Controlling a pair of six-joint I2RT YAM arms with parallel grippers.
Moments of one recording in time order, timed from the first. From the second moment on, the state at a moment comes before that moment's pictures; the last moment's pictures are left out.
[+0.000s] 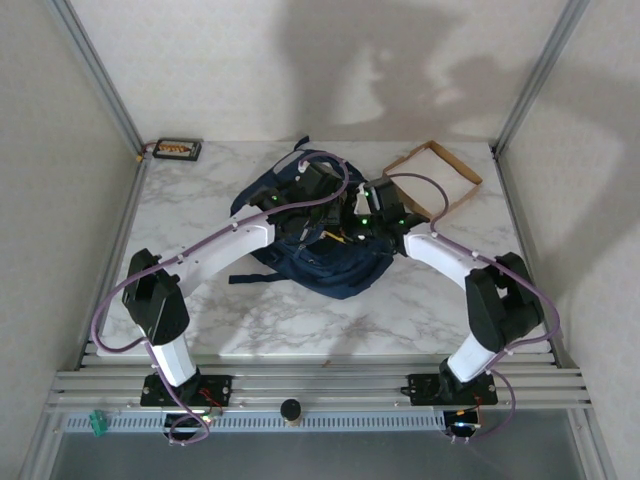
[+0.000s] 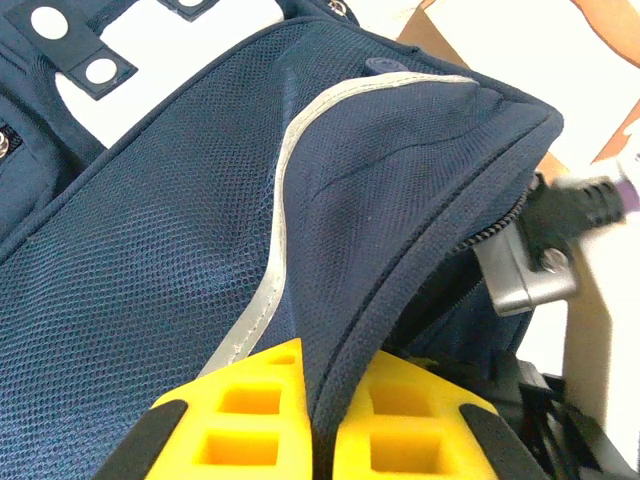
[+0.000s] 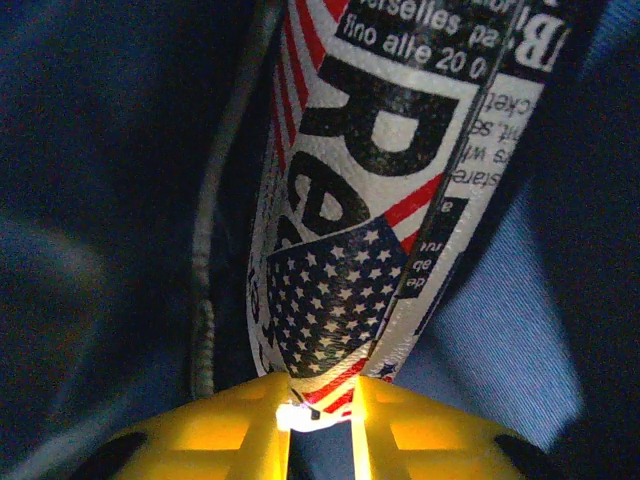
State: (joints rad) left arm -0.76 1.76 1.61 -0.64 -0.22 -0.66; right arm 0.54 1.64 1.09 -0.15 -0.54 0.86
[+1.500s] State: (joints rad) left arm -0.45 1.09 0.77 -0.26 -0.03 -0.88; right arm 1.04 1.75 1.38 -0.63 0.26 0.95
